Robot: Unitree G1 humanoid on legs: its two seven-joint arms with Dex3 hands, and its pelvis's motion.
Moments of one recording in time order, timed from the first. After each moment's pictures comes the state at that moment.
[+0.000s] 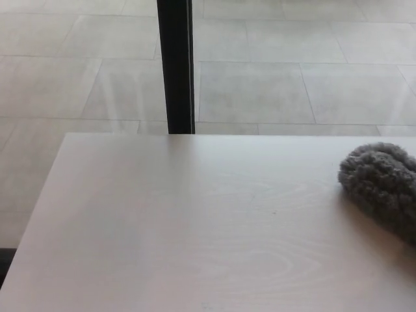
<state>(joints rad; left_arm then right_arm) -0.15 0.62 0.44 1.27 -0.21 -0.08 -0.19 -0.72 -0.56 0.64 1.18 -0.82 0.32 -0.29</state>
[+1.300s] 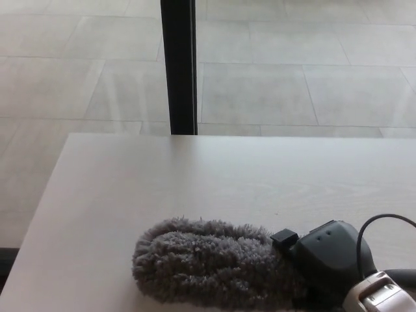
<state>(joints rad) -0.18 0.65 0.44 1.27 -0.21 -0.08 -0.19 -0.41 -0.60 0.82 0.29 -0.94 0.10 -0.25</state>
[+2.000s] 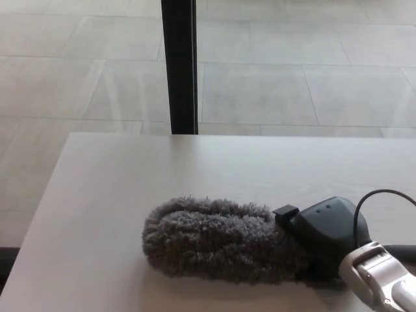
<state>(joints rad) -0.17 0.65 0.43 1.28 -0.21 -0.09 -0.19 -0.60 -0.45 0.71 0.67 -0.94 0.00 -0.29</state>
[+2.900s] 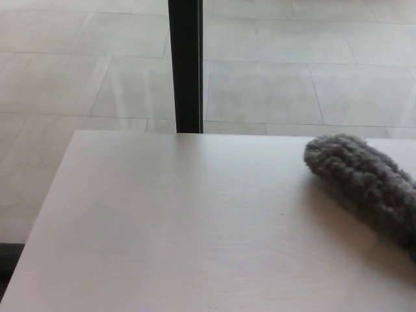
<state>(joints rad) -0.15 0.64 0.45 1.28 -0.22 -0.09 -0.19 -0.74 -0.52 0.33 1.18 -0.78 0.27 -0.22</state>
